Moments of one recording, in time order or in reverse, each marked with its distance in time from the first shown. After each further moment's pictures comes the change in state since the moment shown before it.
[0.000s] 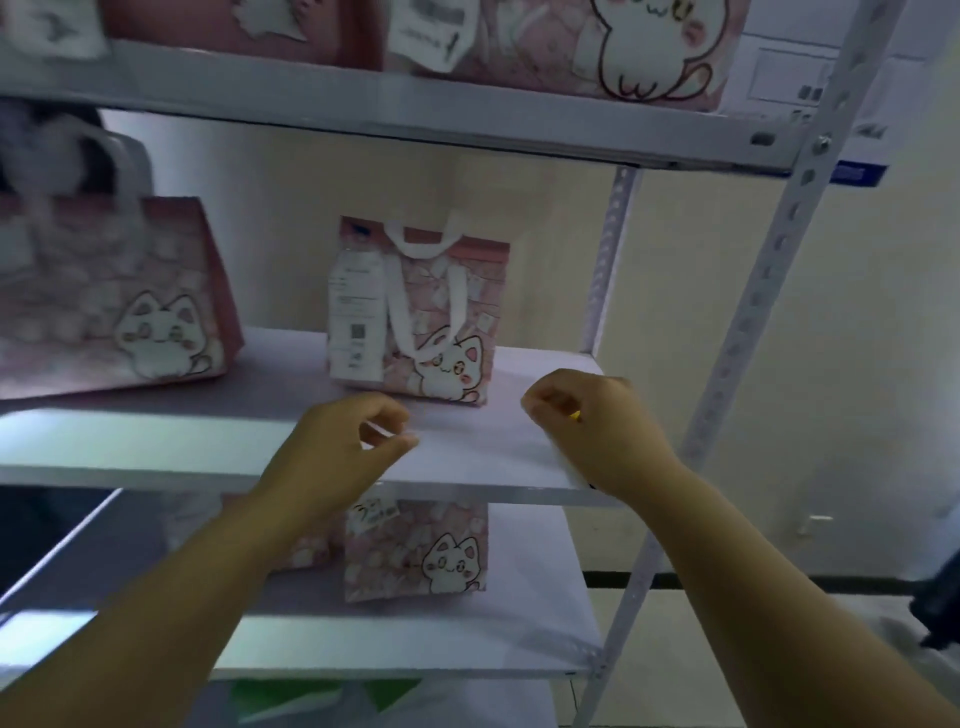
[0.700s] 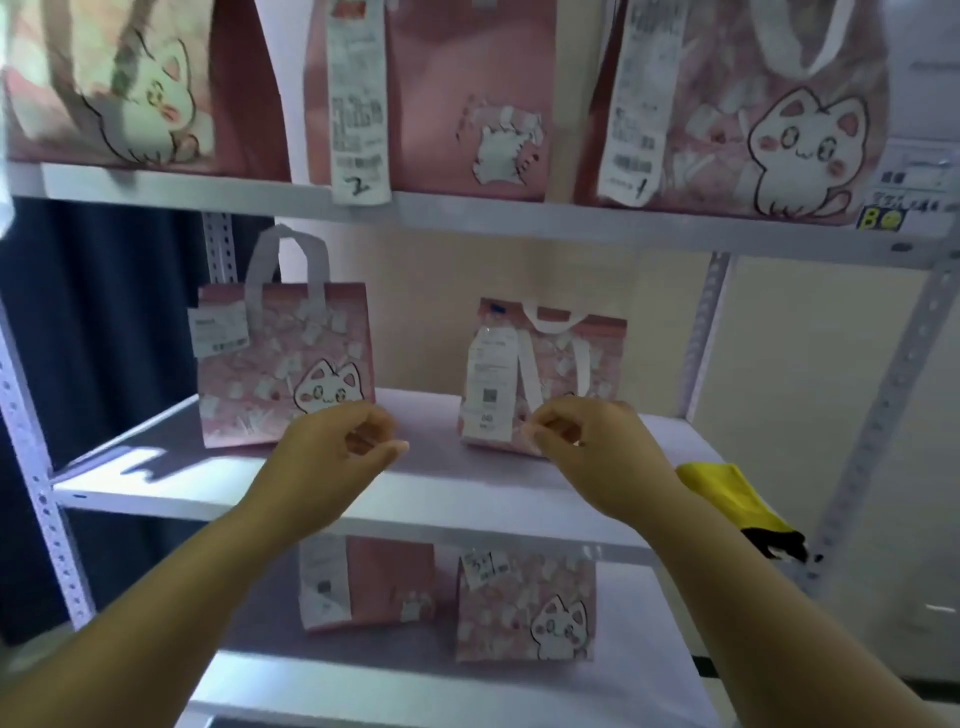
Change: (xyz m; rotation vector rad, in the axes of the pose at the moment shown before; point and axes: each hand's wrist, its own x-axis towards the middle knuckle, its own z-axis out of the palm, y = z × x) left_hand -0.025 -0.065 -0.164 0.059 0.163 0.026; right_hand 0.031 -0.144 0.054 0.030 -0.017 -0.110
